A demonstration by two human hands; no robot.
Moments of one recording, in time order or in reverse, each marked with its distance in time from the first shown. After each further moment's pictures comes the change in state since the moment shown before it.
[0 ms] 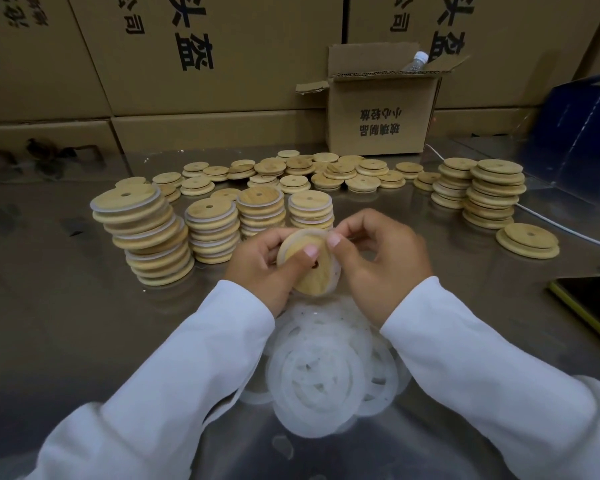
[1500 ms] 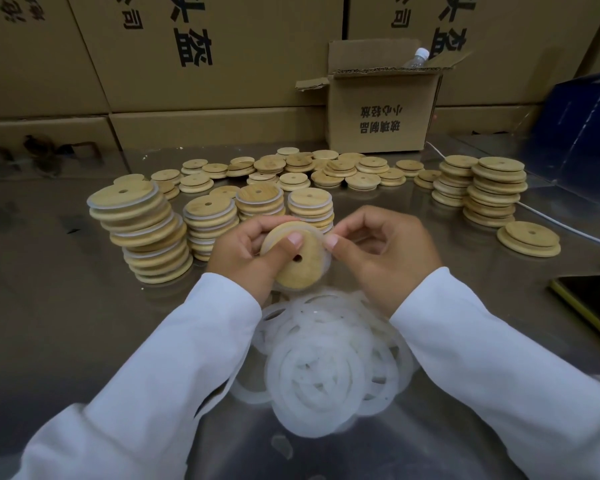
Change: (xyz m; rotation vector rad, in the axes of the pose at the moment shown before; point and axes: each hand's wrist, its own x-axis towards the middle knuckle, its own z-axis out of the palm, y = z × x) left_hand 0.005 0.004 -0.010 -0.018 0.087 -0.051; right_hand 0.004 -0.002 -0.007 0.083 -0.075 0.074
